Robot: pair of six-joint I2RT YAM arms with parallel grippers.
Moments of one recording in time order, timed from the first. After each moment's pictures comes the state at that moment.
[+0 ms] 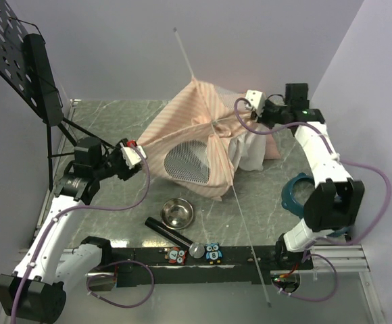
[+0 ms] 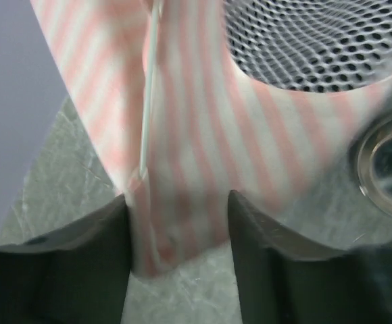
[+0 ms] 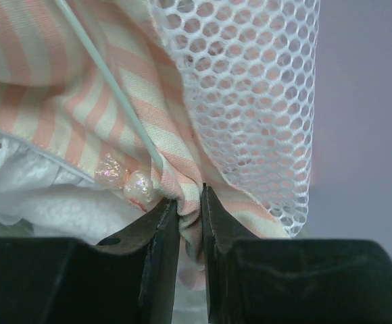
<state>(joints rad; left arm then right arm) -0.20 0.87 0.82 -0.43 0.54 0.80 0.05 1.62 1.50 -0.62 -0.66 -1.11</state>
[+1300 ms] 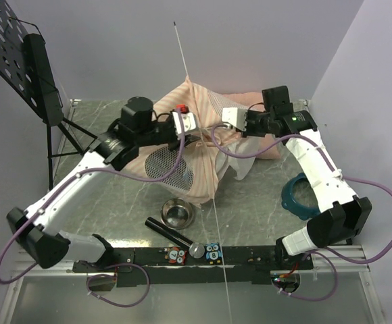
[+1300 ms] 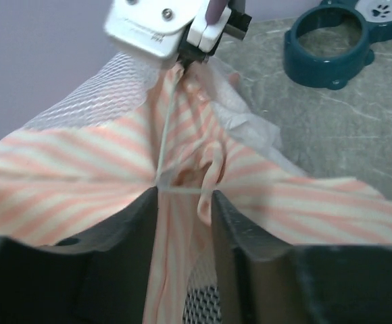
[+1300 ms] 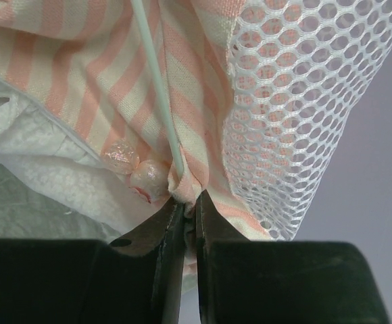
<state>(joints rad) -0.65 1.31 1.44 -0.37 0.52 0.52 0.28 1.45 1.57 -0.89 -0.33 -1.24</state>
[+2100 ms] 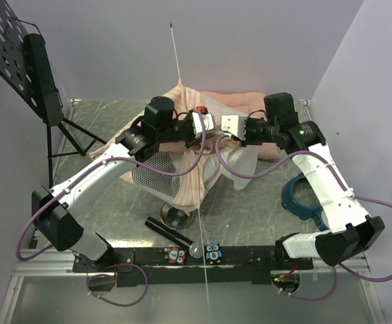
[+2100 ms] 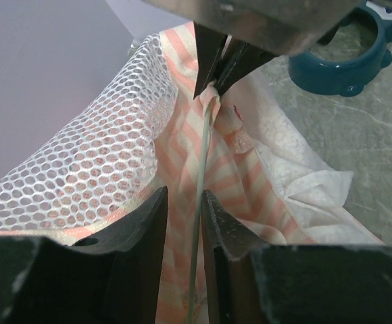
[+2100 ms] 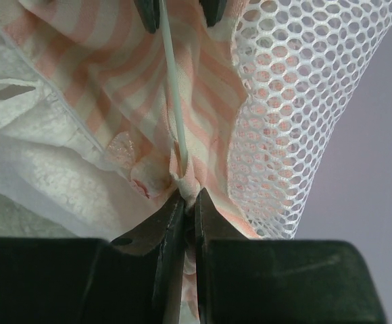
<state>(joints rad) -0.71 1.50 1.45 -0.20 0.52 0.53 0.36 1.31 1.52 -0.91 -0.41 -1.19</state>
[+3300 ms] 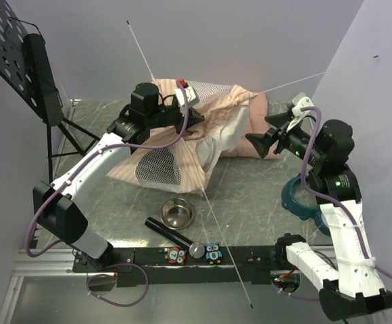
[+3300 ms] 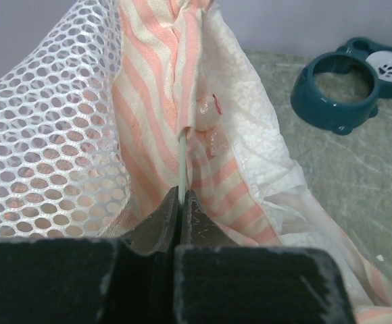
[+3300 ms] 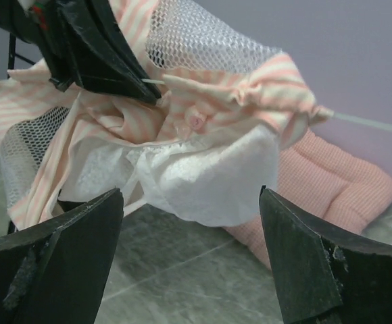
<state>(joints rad) -0.55 1.55 1.50 -0.17 0.62 0.29 0.13 0.93 1.26 -0.44 -0.62 -0.13</state>
